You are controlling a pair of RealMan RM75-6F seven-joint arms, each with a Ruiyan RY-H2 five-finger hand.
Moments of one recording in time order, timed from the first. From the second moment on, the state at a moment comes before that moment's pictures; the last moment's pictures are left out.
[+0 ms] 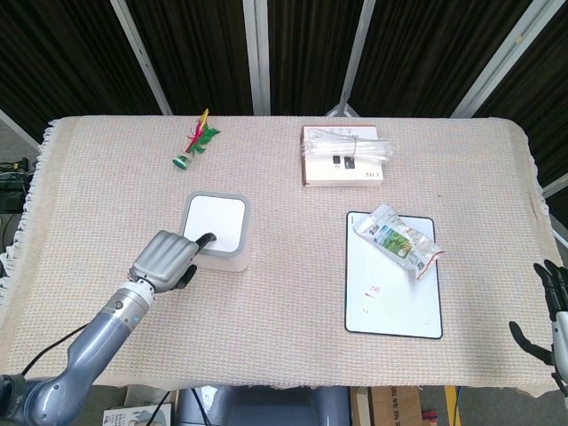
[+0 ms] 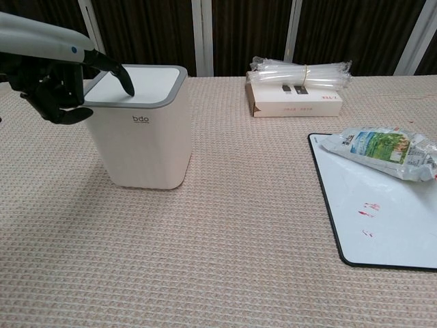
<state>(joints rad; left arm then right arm) -0.98 -1.03 -0.11 -2.25 0.52 1.08 0.84 -0.04 -0.97 0.06 -1.78 -1.51 1.61 0.04</state>
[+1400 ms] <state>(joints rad) -0.41 -1.00 0.27 -2.29 1.51 1.78 0.77 -0.04 -0.99 0.05 -1.75 -1.58 1.61 0.02</state>
